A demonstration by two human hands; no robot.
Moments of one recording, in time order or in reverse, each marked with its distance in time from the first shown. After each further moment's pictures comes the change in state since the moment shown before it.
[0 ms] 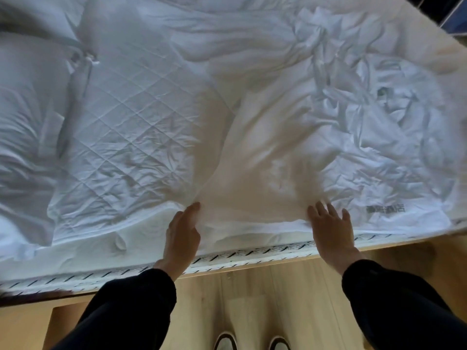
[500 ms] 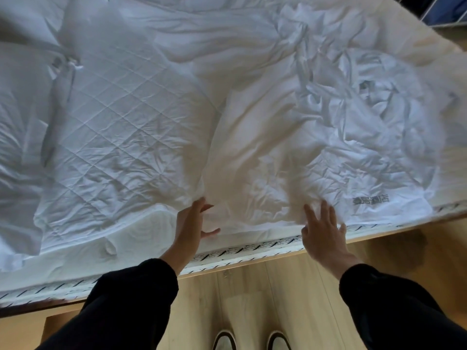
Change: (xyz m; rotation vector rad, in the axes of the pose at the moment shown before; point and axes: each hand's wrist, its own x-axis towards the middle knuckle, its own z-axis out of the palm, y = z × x) left_hand 0.000 0.073 0.006 -0.878 -0.139 -0.457; right_hand -0.021 0.007 0.007 0.409 -0.151 0.154
